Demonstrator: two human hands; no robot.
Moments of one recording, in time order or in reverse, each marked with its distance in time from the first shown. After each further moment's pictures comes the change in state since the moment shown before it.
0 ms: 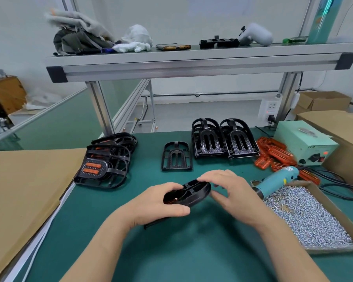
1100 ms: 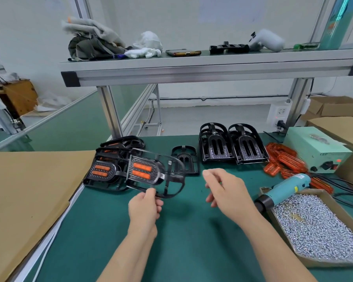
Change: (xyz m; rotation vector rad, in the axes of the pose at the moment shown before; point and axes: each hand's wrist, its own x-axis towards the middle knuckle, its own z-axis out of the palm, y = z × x) left_hand 0.017 -0.027 0.030 -0.955 0.953 -0.421; right_hand 0.028 -0.038 0.024 0.376 0.167 0.496
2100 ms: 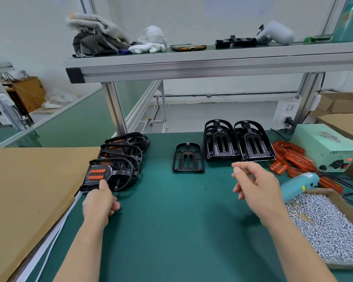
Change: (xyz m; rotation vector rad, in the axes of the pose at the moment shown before) left_hand 0.099 0.012 -0.098 0.453 0.279 -0.016; right_hand 0.007 0.031 -0.033 0.149 0.241 -0.071
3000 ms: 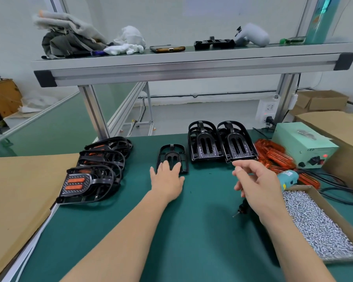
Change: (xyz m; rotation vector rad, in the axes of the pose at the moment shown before) left_hand -0.083 0.070 0.171 1.033 -0.356 0.954; right_hand 0.011 0.011 -0.031 0.012 0.082 -0.034
